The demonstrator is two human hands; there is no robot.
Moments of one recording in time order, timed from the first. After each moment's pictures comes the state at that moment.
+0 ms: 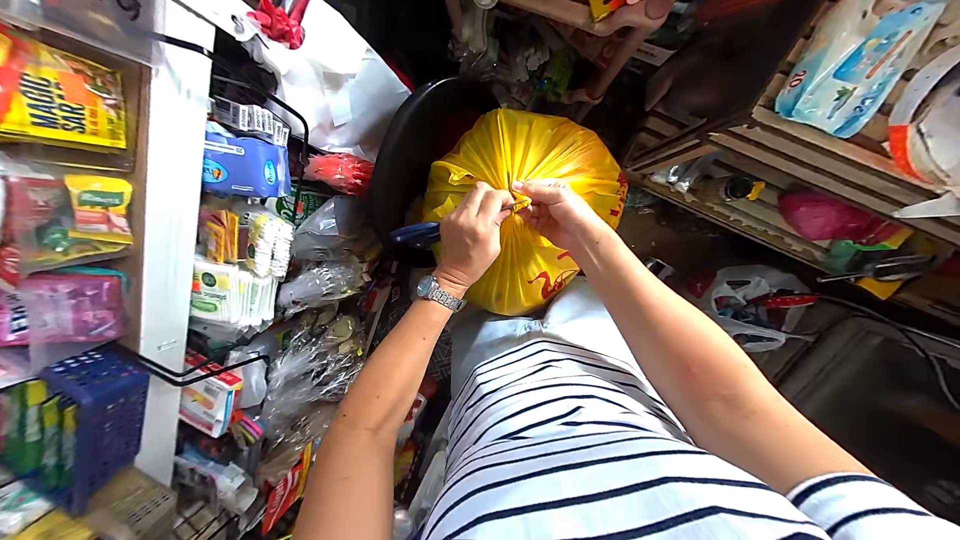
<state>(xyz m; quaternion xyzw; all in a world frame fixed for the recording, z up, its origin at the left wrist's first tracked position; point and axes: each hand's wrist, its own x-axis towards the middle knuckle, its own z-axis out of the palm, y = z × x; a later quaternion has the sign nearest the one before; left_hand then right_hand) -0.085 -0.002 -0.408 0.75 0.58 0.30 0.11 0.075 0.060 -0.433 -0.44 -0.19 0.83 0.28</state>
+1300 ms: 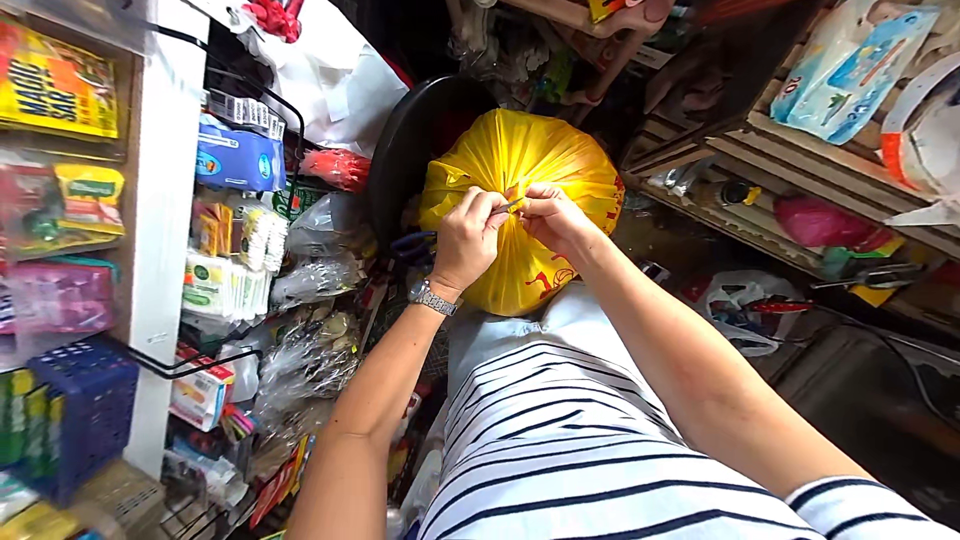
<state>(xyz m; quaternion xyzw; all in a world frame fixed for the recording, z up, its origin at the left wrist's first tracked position) -0.083 -0.008 -0.400 0.71 0.59 0.33 0.19 0.082 0.052 -0.453 -0.37 -0.23 0.85 0.30</state>
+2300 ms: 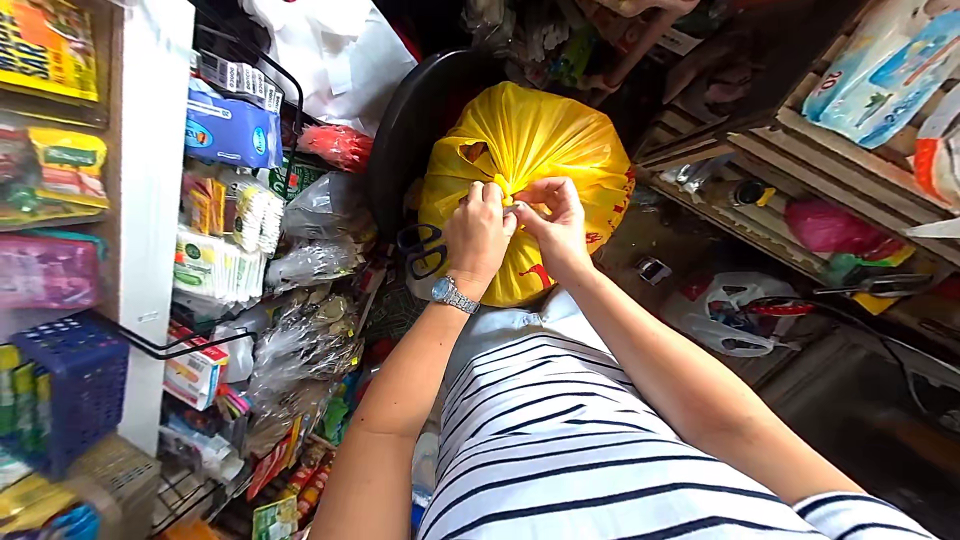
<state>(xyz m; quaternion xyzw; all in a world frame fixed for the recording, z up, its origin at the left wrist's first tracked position) -0.053 -0.008 -0.389 0.62 0.76 0.06 0.15 0.070 0.006 -0.442 -0.46 -0.34 0.69 0.44</state>
